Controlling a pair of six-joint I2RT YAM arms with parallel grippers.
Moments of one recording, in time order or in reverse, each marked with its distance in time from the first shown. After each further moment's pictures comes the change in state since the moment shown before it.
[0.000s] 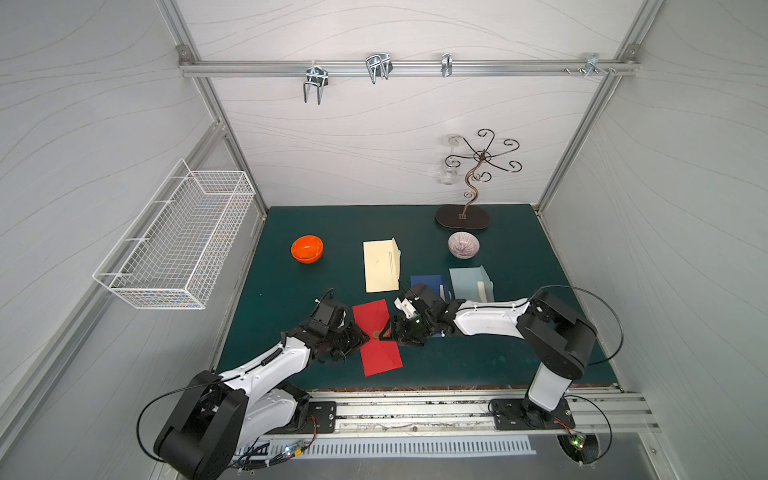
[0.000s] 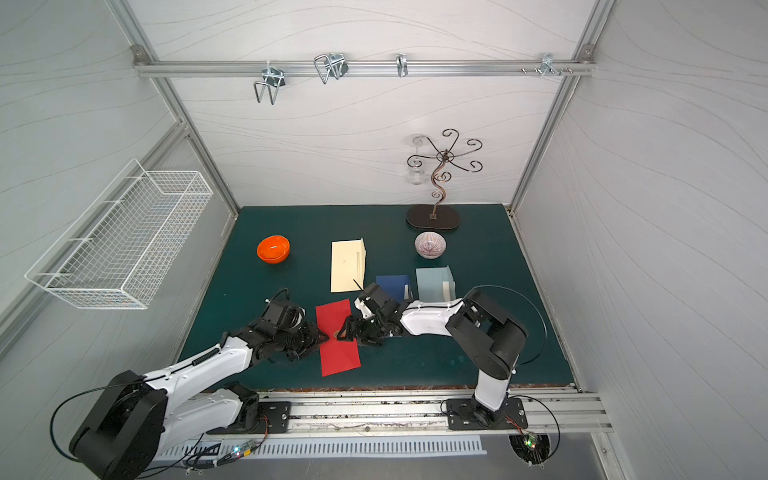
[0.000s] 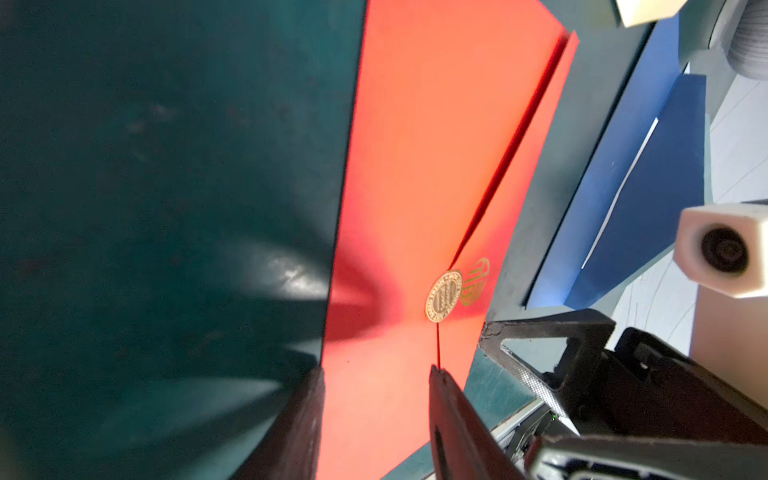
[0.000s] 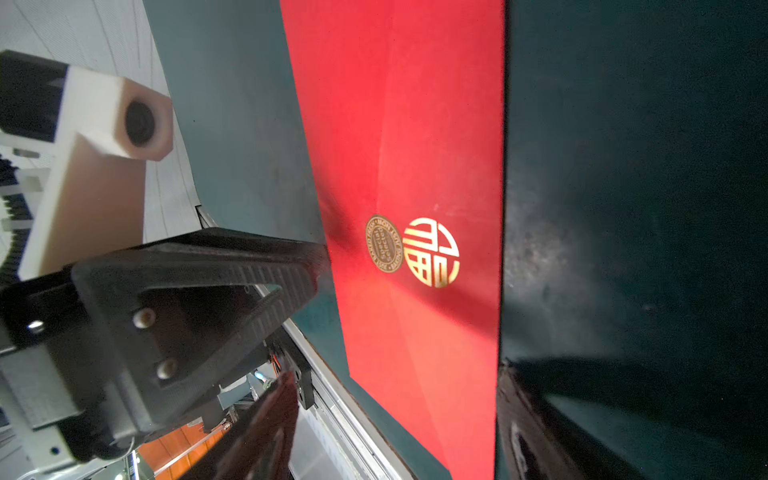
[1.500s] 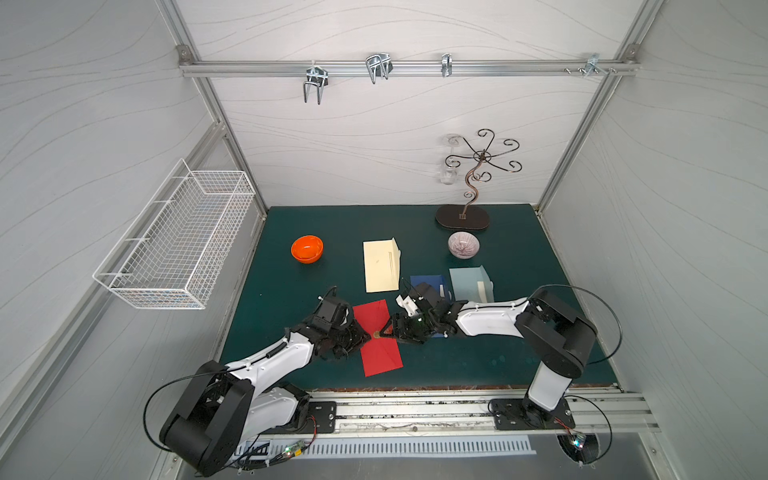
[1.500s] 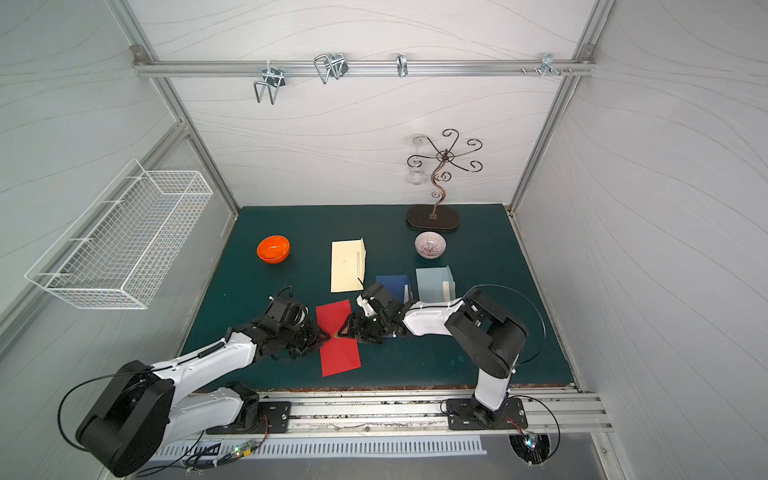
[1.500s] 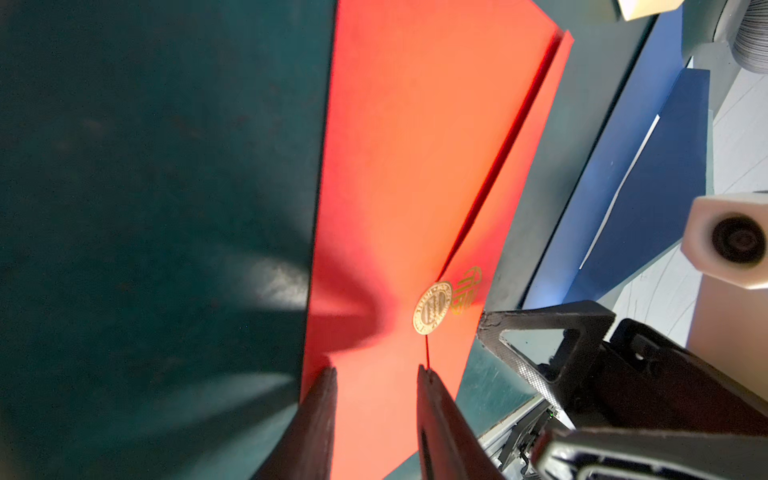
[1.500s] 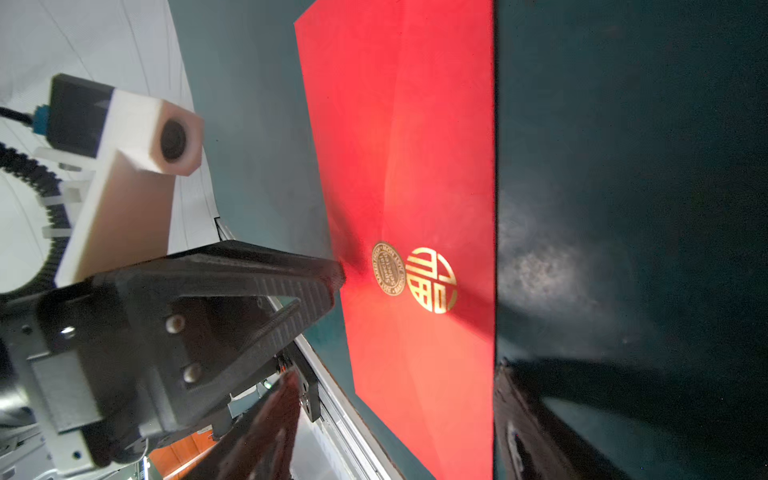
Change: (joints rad) left arm -0.004 0.058 0.025 0.027 0.008 -0.005; right arm -0.023 0.012 -0.046 0.129 -0.021 0.017
